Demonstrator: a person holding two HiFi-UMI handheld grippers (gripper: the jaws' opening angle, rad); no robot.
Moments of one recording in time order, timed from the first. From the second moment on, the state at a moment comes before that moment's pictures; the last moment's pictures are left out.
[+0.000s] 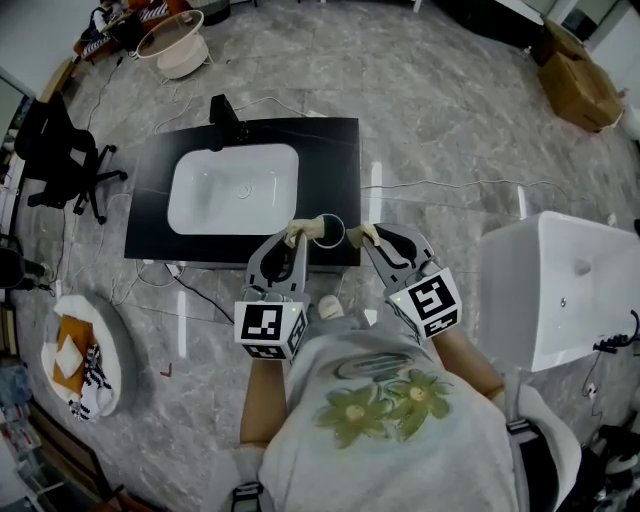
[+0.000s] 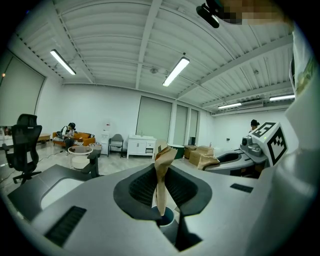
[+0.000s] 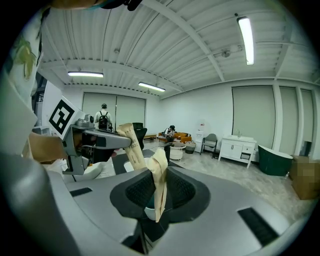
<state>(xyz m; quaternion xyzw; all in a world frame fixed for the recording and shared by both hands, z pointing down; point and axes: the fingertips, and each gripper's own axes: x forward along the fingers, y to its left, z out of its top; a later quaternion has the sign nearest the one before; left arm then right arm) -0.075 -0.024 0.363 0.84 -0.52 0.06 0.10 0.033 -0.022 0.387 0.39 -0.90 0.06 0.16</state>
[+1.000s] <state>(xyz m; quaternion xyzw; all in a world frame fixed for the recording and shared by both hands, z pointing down) -0.088 -0.050 0.394 0.86 -0.49 0.08 0.13 0.025 -0.057 0.400 0.43 -0.88 0.05 0.17</state>
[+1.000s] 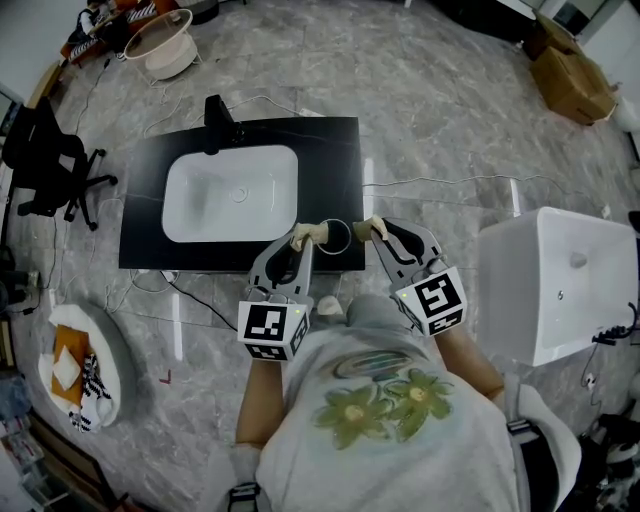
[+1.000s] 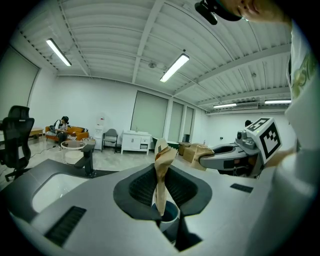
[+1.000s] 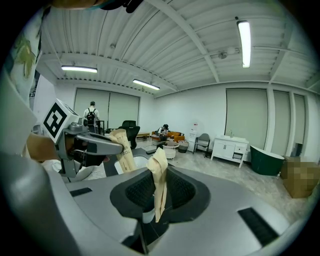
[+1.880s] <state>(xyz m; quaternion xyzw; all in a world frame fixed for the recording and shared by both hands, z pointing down) -0.082 -0.066 0.422 0.85 -0.49 0.10 0.15 0.033 -0.086 0.418 0.42 -0.89 0.07 0.17</state>
